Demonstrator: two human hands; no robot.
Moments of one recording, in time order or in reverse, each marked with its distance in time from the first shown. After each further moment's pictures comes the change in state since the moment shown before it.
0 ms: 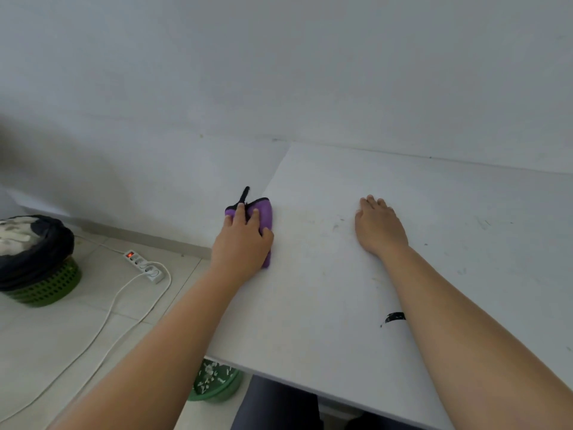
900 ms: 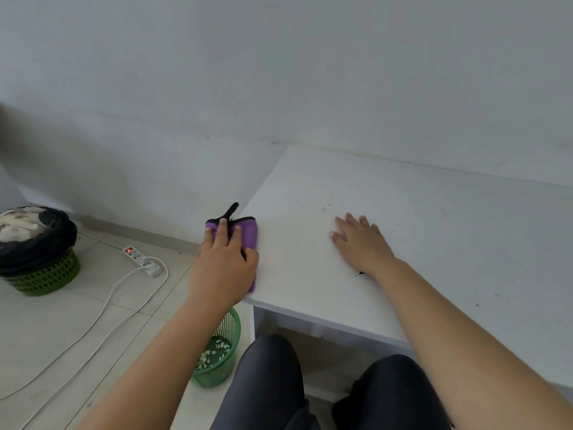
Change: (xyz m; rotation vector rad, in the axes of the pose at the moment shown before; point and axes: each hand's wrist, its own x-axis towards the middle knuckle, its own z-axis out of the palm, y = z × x) left_hand -0.117 -0.019 -0.003 0.206 0.090 0.001; right_hand -0.108 -0.003 -0.008 -0.082 -0.102 -0.179
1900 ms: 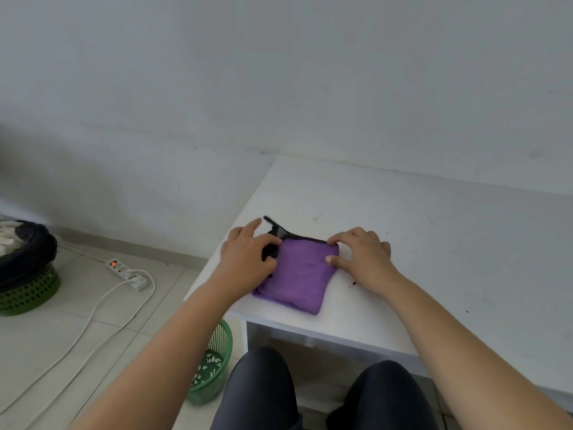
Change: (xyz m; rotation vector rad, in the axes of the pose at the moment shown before) left_hand 0.019 0.037 -0.033 -0.333 -0.099 0.193; right_hand -0.041 -0.004 -0.022 0.224 0.182 -0.004
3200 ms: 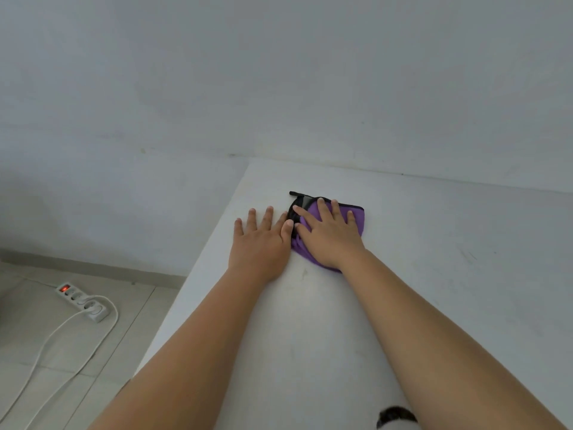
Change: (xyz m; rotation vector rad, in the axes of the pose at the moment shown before) left_hand 0.213 0.004 0.076 0.264 -0.164 -0.013; right_hand 0.208 0.023 0.041 -0.249 -0.184 0.097
